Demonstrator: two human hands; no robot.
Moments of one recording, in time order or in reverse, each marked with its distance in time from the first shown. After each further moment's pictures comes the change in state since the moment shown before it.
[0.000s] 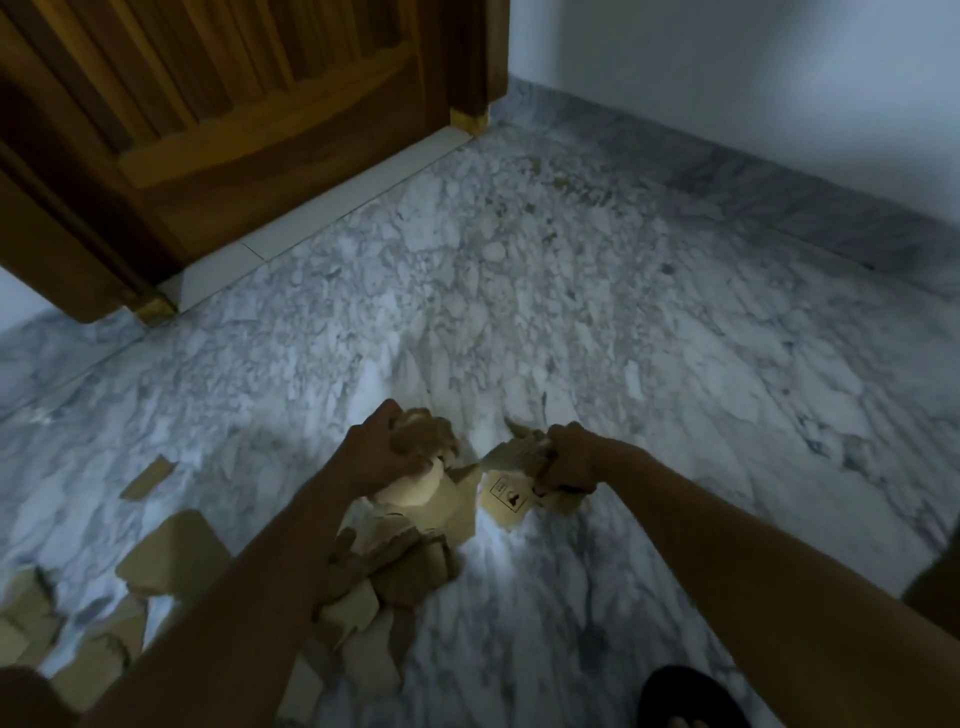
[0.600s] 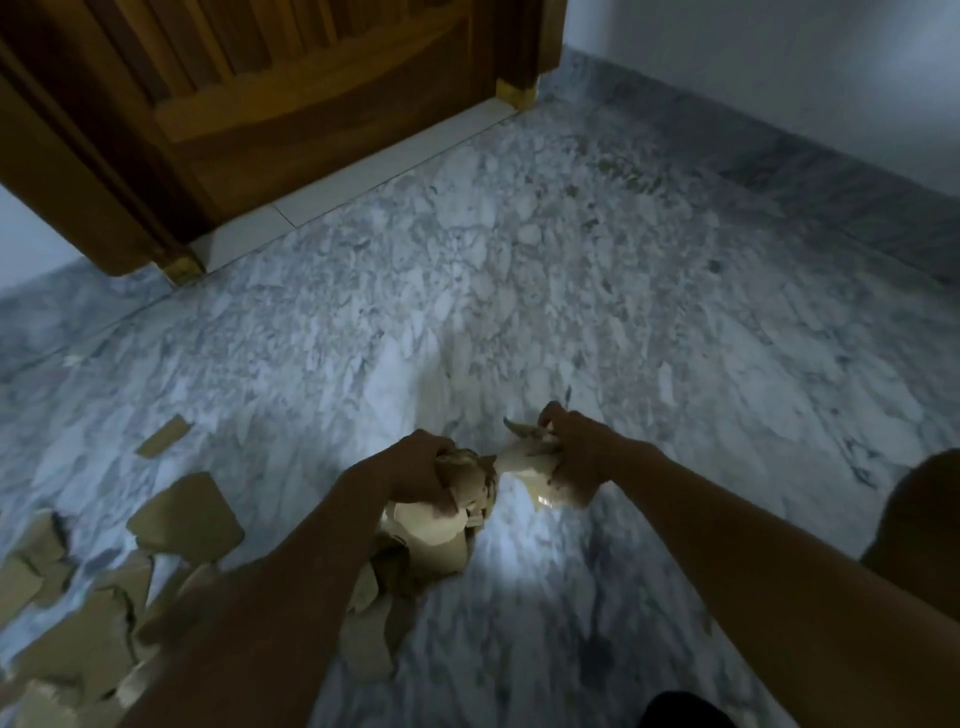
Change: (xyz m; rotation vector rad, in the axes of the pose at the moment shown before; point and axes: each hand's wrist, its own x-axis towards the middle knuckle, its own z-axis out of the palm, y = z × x) left_hand 0.013 -0.006 0.039 0.190 -0.367 -0.038; right_hand 0.033 0.002 0.003 -0.060 0.052 -0.164
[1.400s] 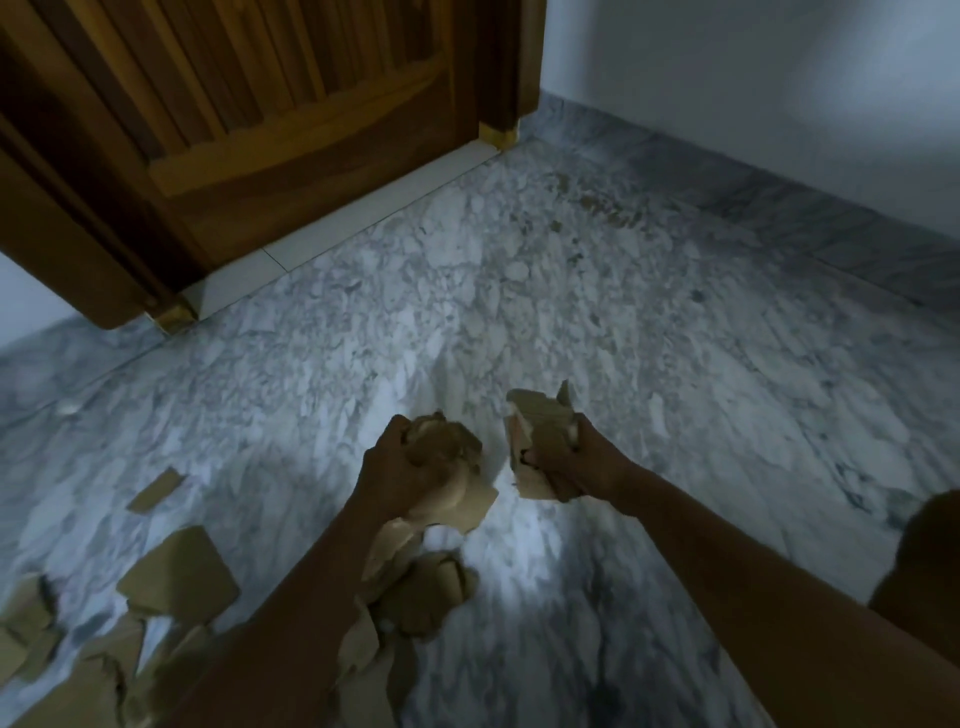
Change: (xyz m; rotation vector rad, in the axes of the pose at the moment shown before) left_hand -0.005 0.011 -0.023 -0.457 0.537 -0.037; right_hand -0.018 -0.009 -0.021 0.954 0.155 -0.136
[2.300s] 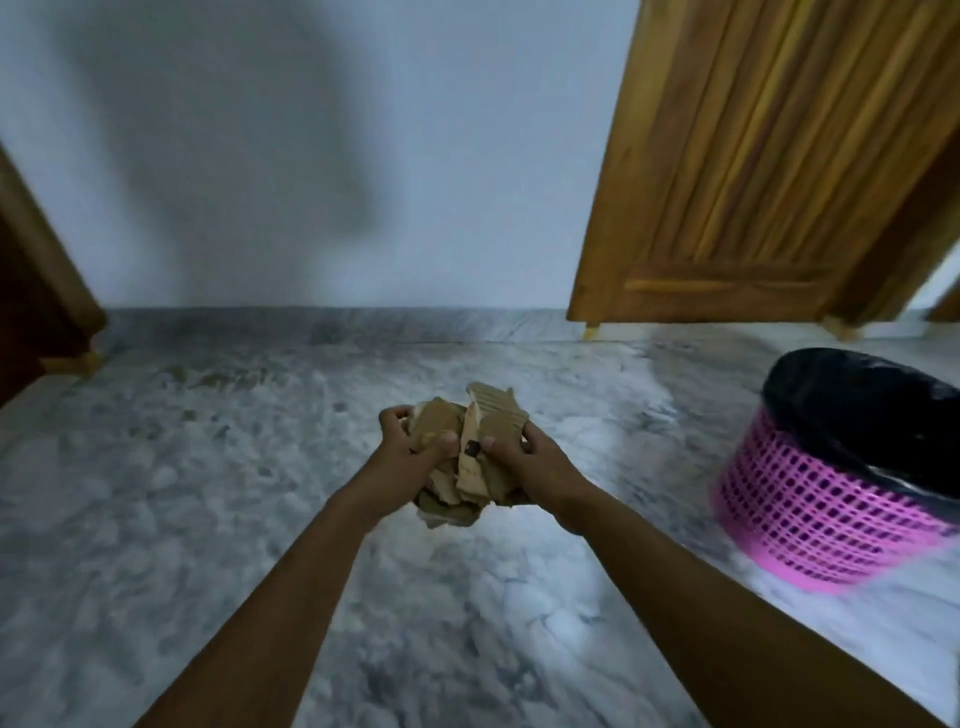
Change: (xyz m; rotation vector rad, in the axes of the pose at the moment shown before) left_hand -0.126 0.319 0.145 -0.221 -0.819 0.513; right_hand -0.313 -0.072 -0.105 0.355 0.943 -0.009
